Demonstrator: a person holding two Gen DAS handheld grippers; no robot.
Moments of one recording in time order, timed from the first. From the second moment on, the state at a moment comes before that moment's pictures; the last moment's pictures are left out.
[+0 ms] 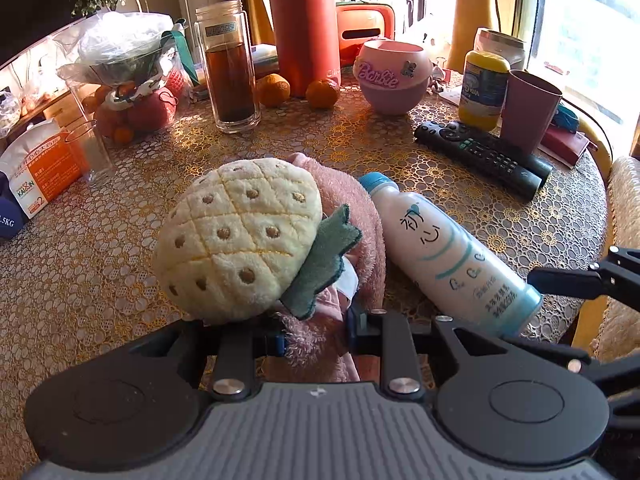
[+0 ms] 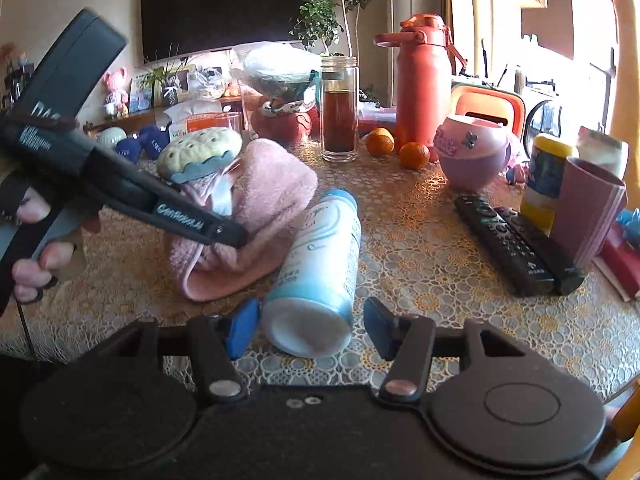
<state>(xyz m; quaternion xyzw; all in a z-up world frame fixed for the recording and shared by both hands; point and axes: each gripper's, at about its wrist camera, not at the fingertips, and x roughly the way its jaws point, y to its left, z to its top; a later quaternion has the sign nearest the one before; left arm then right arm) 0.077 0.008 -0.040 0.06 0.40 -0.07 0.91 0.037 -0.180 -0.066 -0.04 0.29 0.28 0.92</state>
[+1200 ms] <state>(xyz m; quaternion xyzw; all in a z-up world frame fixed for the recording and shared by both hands) 0.117 -0.062 -0.023 0.07 0.40 -0.23 0.89 0.088 -0.251 -0.065 0.02 0.28 0.36 0.89</state>
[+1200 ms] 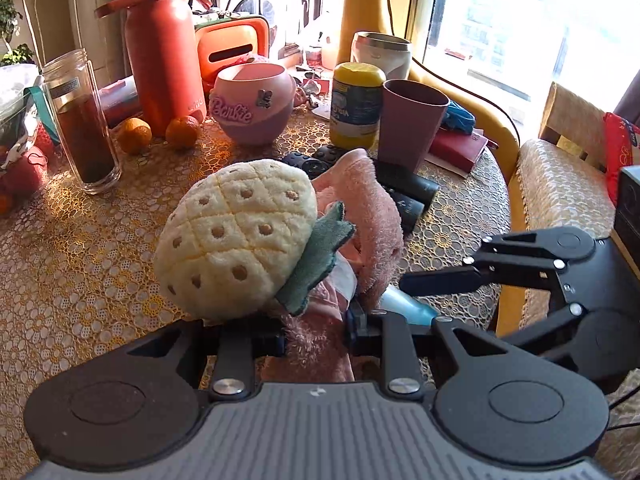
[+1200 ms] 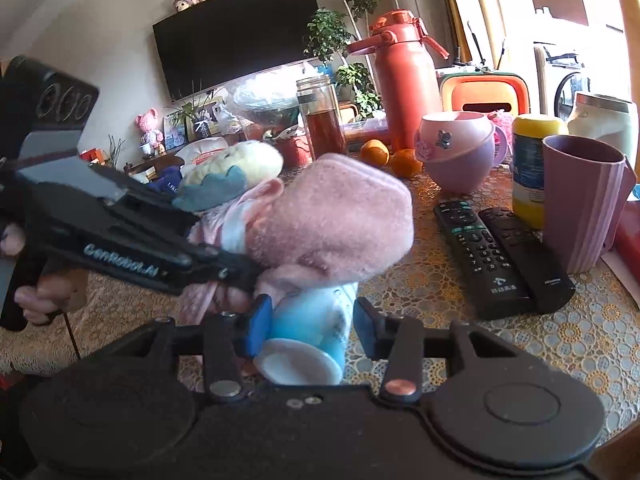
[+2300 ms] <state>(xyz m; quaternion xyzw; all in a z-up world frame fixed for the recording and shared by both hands) 0.158 -0.029 -0.050 0.07 0.42 -0.11 0.90 0.067 -0.199 -0.079 -0.07 0.29 0.20 0.93</state>
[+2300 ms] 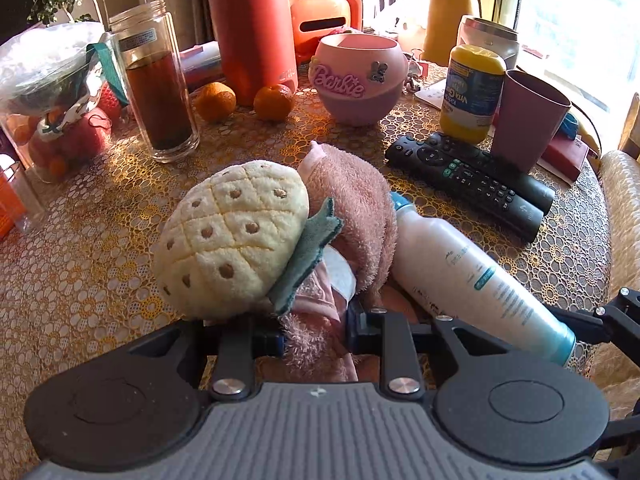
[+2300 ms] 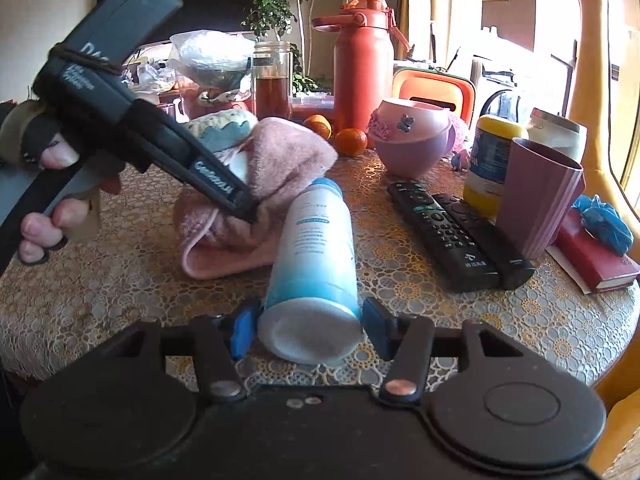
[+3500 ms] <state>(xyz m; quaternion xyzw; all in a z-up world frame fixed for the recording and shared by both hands) 0.000 -0.034 0.021 0.11 0.36 -0.20 0.90 0.051 -0.162 -0.074 -0.17 0.25 0.45 0.84</state>
